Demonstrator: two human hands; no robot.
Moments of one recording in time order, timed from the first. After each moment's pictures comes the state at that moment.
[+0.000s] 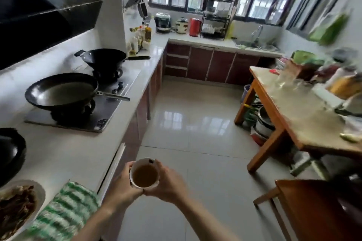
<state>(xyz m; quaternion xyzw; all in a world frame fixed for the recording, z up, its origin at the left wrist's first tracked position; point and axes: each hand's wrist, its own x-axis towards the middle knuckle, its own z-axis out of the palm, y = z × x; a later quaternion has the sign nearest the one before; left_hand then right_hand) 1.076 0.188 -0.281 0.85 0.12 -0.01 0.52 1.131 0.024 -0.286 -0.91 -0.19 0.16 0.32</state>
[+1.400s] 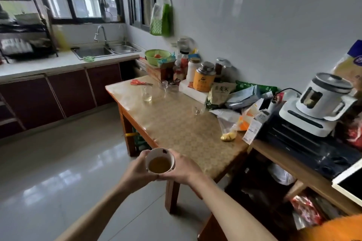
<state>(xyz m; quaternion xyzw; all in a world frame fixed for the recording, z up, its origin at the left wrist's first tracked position) 1.695 -0.452 -0.239 0.79 -0.31 -0.23 0.47 1.603 -0.614 -0.238 -0.92 0.17 0.01 0.35</state>
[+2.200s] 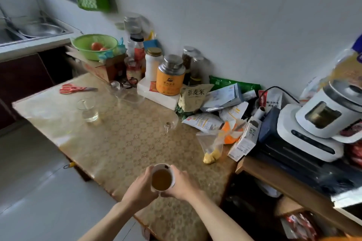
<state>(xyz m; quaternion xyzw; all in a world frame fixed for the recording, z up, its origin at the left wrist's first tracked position) 1.872 -0.709 -0.327 0.81 -0.45 -0.28 0.26 1.747 -0.829 -0.313 -0.86 0.38 0.11 0.31</state>
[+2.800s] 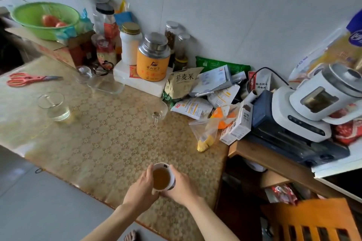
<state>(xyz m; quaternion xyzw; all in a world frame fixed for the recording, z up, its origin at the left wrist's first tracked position) 1.903 -0.739 -0.378 0.78 -0.52 -0.32 0.13 1.763 -0.823 -0.344 -0.78 0.50 0.08 0.36</state>
